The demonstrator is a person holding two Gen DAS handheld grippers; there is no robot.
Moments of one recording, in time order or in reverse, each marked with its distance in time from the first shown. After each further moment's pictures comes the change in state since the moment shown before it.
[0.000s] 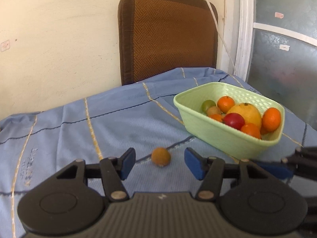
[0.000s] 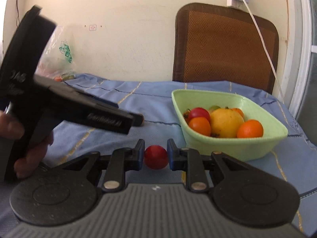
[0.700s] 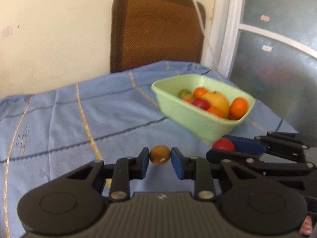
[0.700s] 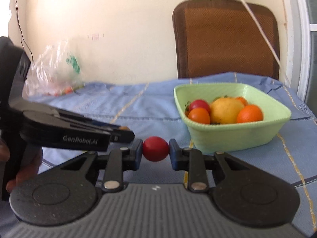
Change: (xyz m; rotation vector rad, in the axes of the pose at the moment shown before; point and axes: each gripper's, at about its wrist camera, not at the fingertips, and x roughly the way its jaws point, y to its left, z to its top) left arm -0.052 -0.013 -0.019 -0.056 0.011 -0.099; right arm -0.029 -0.018 -0.009 0.103 -0.100 0.087
